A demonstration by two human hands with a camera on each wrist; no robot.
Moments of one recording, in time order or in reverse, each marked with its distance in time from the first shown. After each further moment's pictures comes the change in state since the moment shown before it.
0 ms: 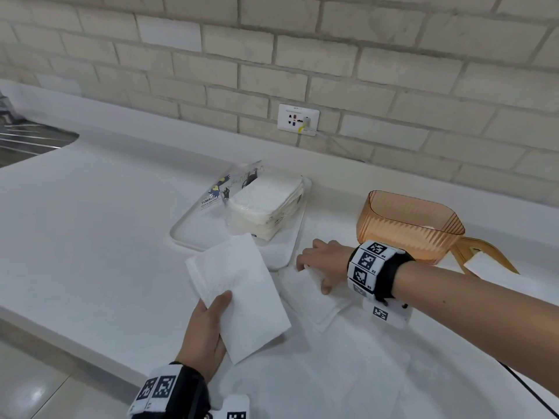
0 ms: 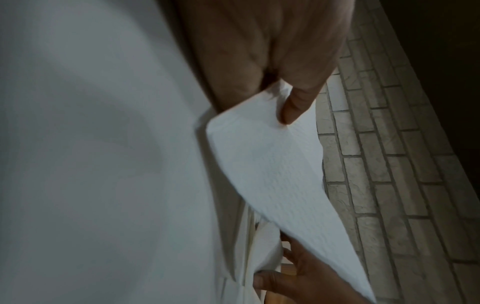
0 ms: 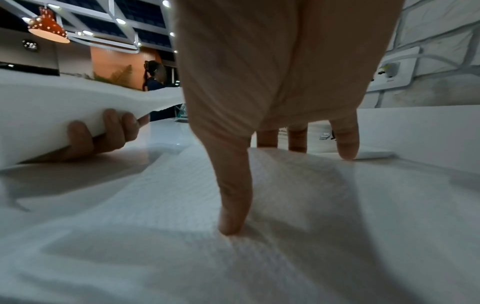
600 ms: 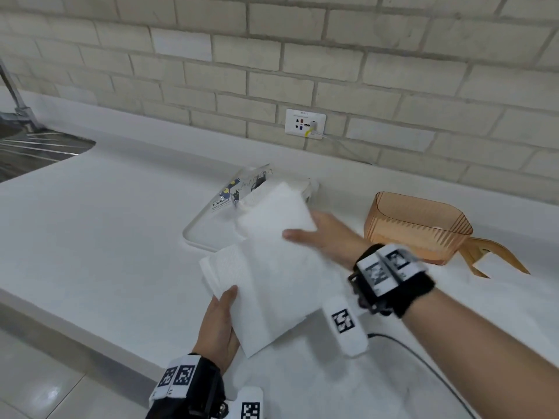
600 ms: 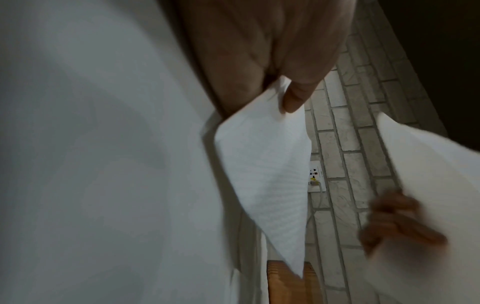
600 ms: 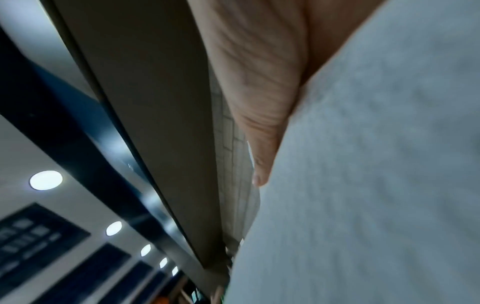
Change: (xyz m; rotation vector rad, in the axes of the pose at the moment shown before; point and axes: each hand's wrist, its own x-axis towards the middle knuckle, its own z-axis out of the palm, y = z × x) left_hand -0.003 0.002 0.007 -0.026 0.038 -0.013; right_hand -0.057 -0.046 -0.050 1.404 0.550 -0.095
